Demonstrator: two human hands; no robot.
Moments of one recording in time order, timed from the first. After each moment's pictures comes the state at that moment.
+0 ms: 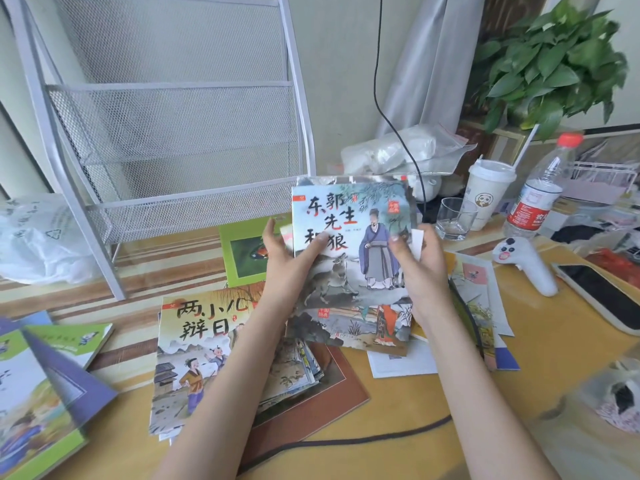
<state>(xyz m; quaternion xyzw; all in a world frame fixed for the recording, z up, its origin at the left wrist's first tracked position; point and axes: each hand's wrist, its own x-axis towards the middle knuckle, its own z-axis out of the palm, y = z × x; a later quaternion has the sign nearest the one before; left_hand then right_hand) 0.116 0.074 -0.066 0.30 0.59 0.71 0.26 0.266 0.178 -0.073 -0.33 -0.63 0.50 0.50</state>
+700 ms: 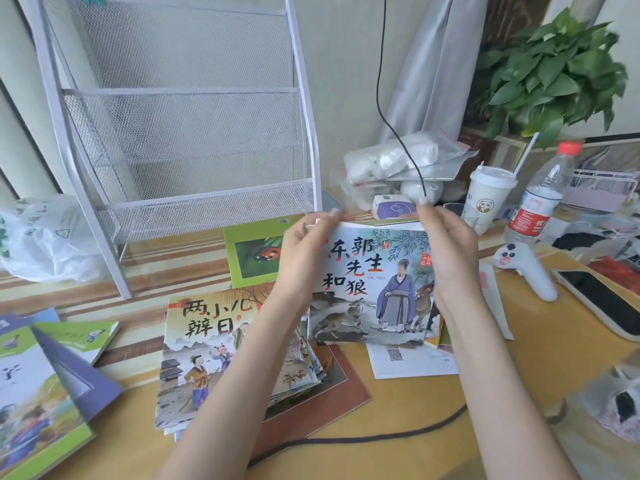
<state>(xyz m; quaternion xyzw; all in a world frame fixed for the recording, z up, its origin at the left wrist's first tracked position) 0.148 0.054 -0.013 0.34 0.53 0.73 0.28 0.278 0.152 -0.012 -0.31 -0.61 0.48 0.55</state>
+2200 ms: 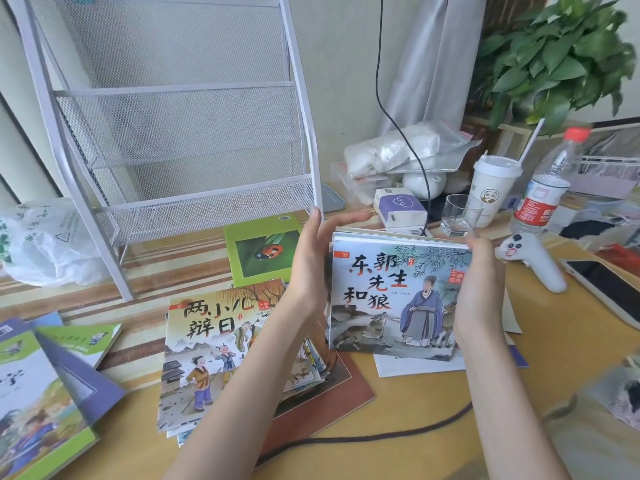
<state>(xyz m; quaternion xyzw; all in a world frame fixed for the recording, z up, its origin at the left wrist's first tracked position) 0.153 0.060 -0.027 0.37 0.42 0.71 0.43 0.304 0.139 -0.037 -0.42 -0.47 0.52 0.57</state>
